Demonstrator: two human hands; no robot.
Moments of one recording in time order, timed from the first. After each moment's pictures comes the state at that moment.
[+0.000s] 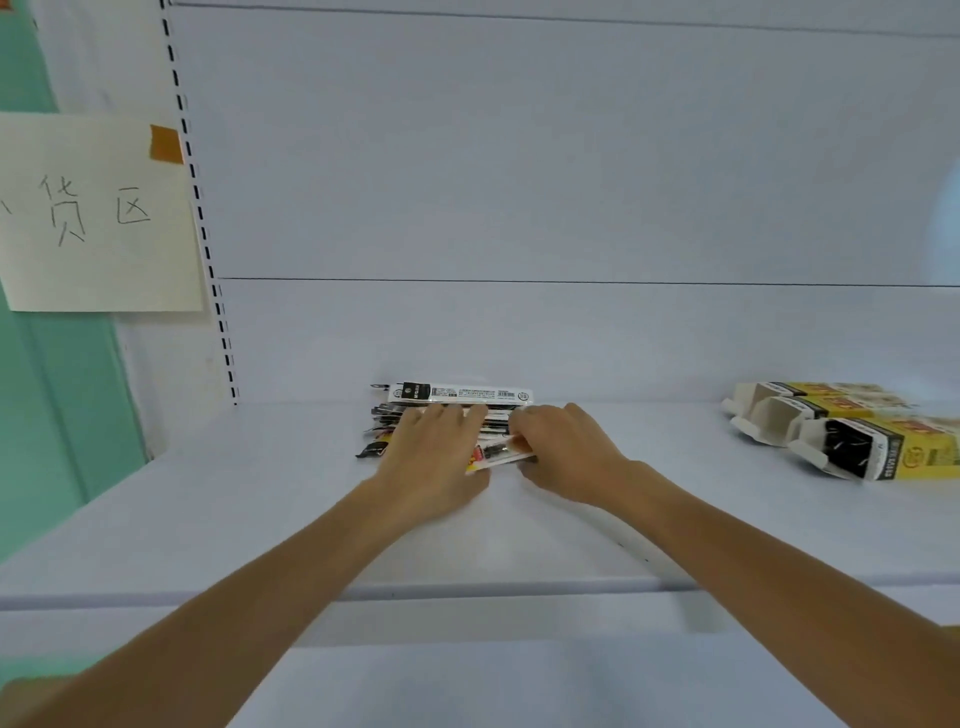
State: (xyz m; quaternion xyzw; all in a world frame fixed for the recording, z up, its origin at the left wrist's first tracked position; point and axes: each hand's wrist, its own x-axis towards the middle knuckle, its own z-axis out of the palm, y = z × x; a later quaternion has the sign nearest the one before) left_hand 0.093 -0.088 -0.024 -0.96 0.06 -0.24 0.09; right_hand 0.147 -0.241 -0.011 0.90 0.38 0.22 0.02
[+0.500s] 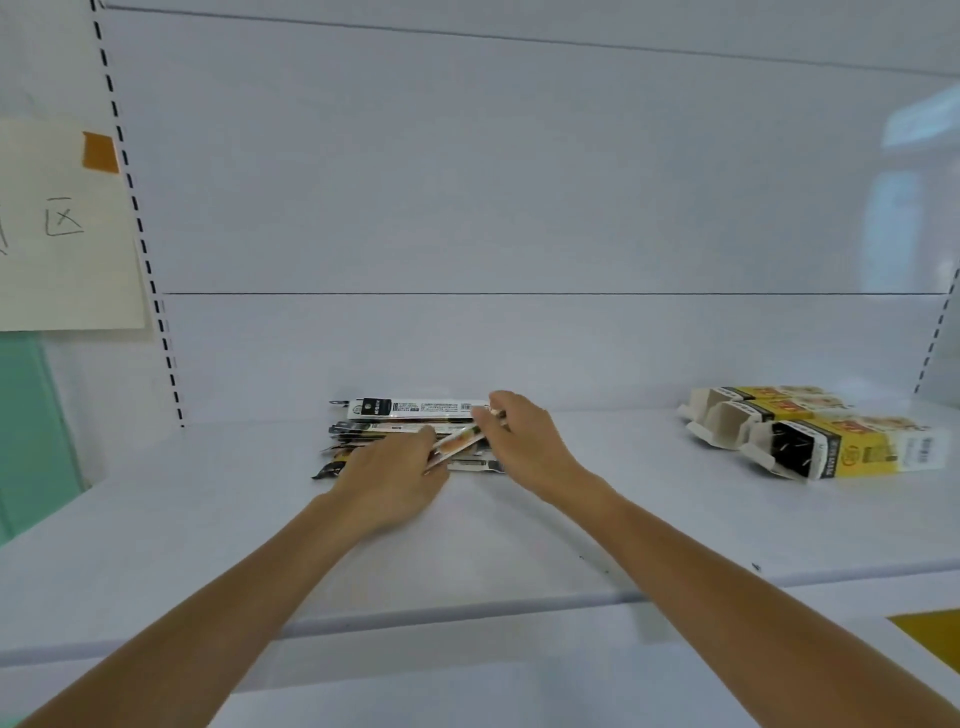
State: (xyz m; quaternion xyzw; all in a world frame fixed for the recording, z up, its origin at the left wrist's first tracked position) left_hand 0.101 -0.086 -0.019 -0.98 0.03 -0.17 -0.07; right_hand 0.153 -0.236 -0.010 0.87 0.24 0.12 -0.41
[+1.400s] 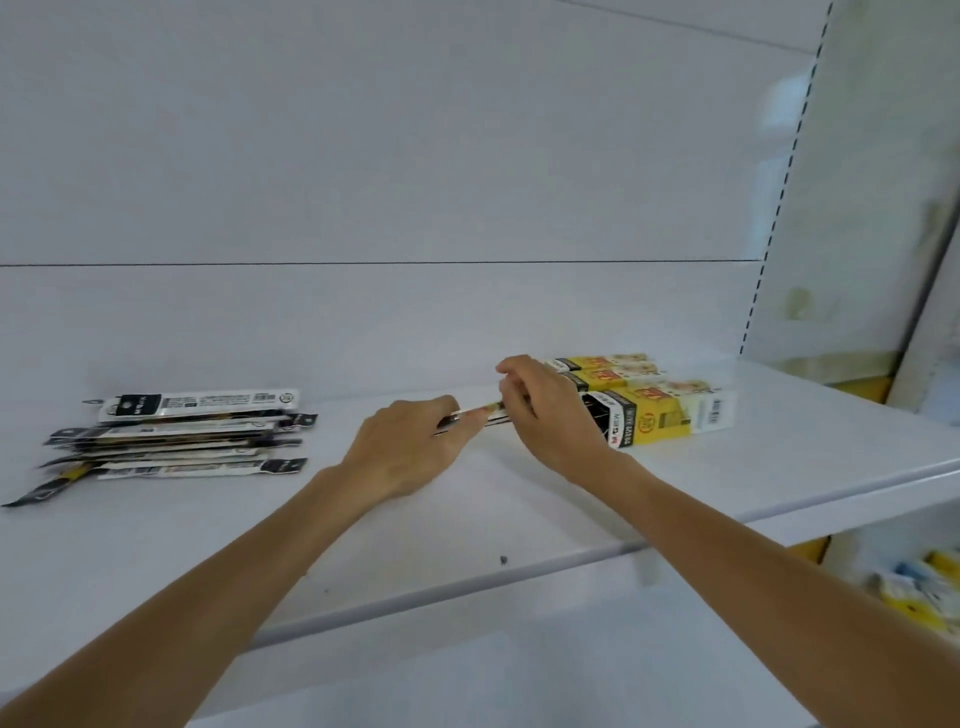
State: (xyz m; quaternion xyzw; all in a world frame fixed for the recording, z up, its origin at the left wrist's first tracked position) left_hand 0.165 -0.289 -0.013 -0.95 0.13 -0.17 -0.22; right_hand 0.203 -0.452 -0.019 0.85 0.26 0.32 -0.31
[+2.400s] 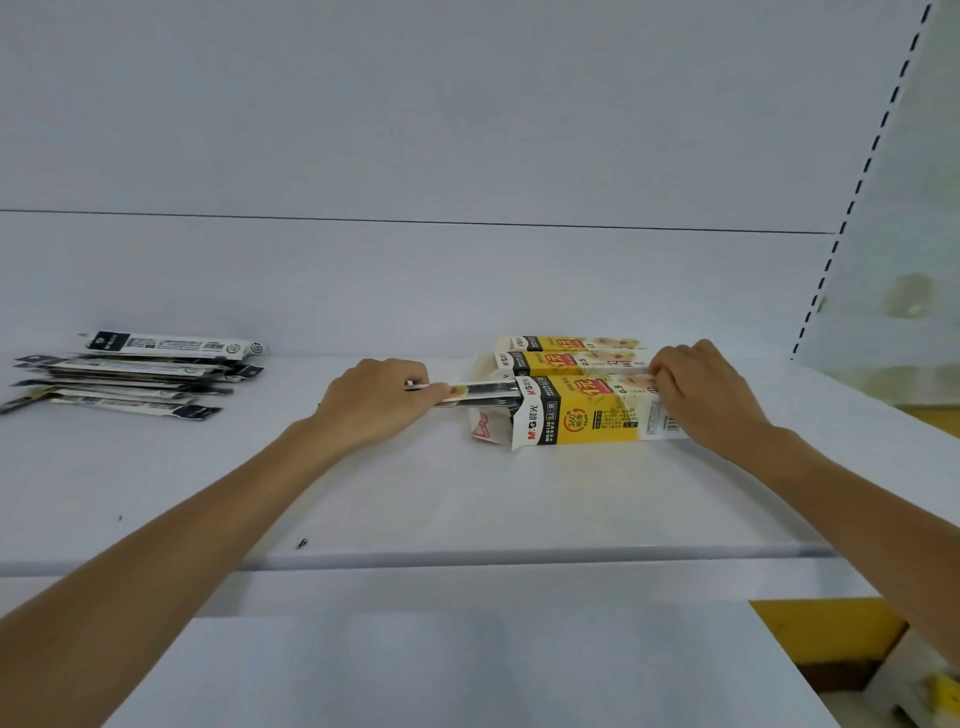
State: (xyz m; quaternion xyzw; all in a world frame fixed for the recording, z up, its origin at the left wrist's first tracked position) left_hand 0.206 -0.385 -0.014 -0.96 -0.06 -0.16 -0.21; right_hand 0.304 -0.690 -0.027 0.94 0.19 0.26 -0.13
